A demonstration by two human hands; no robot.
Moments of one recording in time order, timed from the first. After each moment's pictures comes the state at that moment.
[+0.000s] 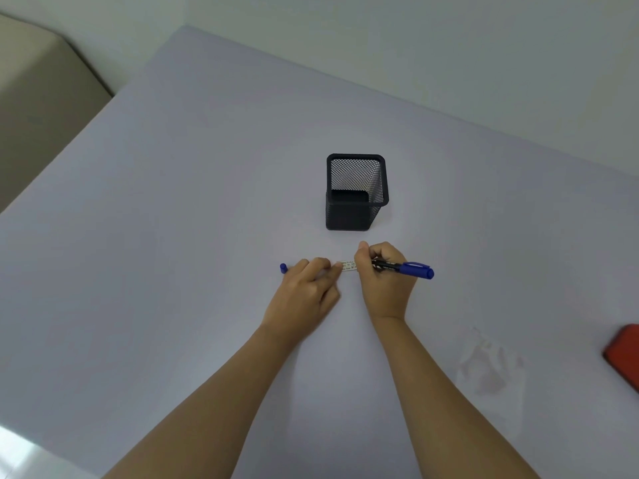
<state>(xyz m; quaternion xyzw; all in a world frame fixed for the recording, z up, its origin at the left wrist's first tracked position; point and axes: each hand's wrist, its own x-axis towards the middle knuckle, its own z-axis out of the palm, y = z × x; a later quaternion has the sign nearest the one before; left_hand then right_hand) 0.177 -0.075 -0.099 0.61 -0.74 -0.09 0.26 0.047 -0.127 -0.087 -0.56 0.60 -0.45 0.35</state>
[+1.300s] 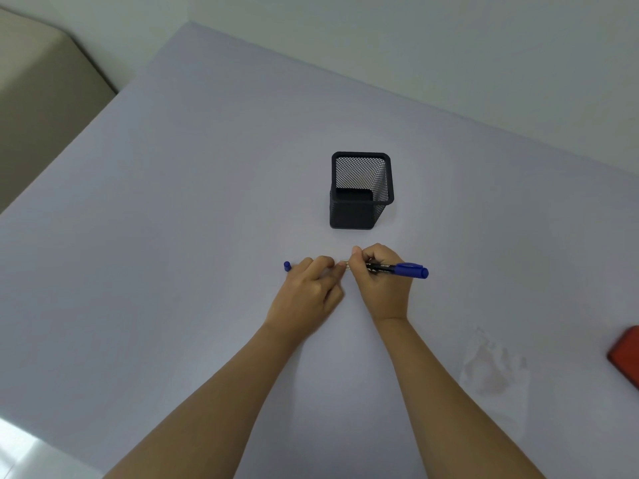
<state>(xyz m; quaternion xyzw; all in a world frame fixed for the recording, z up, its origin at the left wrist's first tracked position) 0.177 -0.075 -0.096 0.61 -0.74 -0.09 0.26 0.046 -0.124 -0.089 -0.63 0.56 -0.41 0.34</state>
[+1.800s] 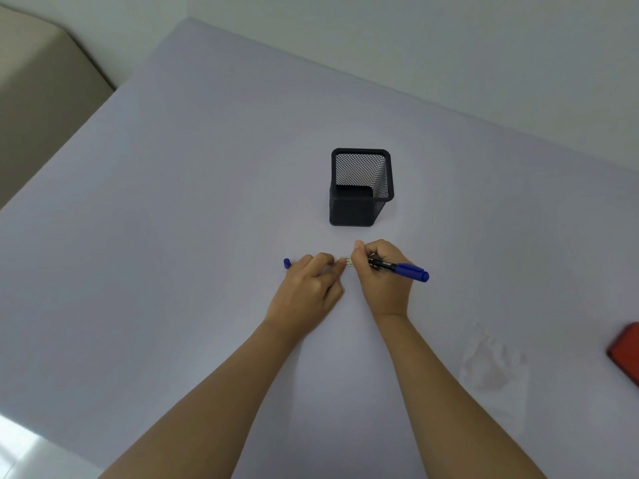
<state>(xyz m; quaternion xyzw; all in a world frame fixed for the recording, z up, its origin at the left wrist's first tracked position) 0.178 -0.076 -0.097 0.60 -0.75 -0.09 0.26 0.047 -0.125 -0.089 -0.62 0.58 -0.42 0.33</state>
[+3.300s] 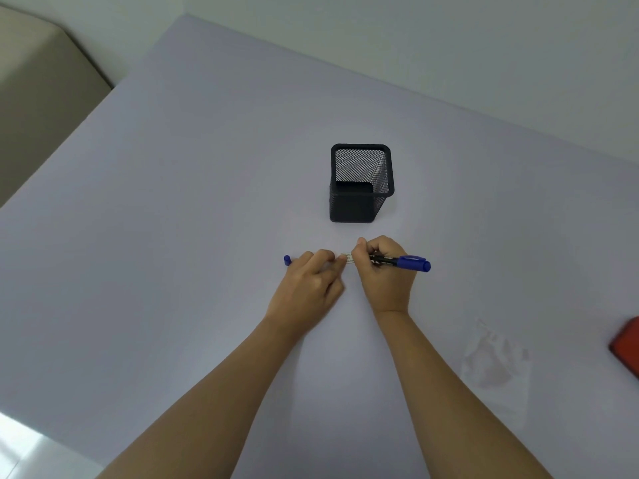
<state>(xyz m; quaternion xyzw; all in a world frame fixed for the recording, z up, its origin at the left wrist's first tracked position) 0.178 -0.076 -0.097 0.60 -0.75 -0.08 0.26 0.048 -0.126 -0.091 -0.61 0.58 -0.43 0.32</state>
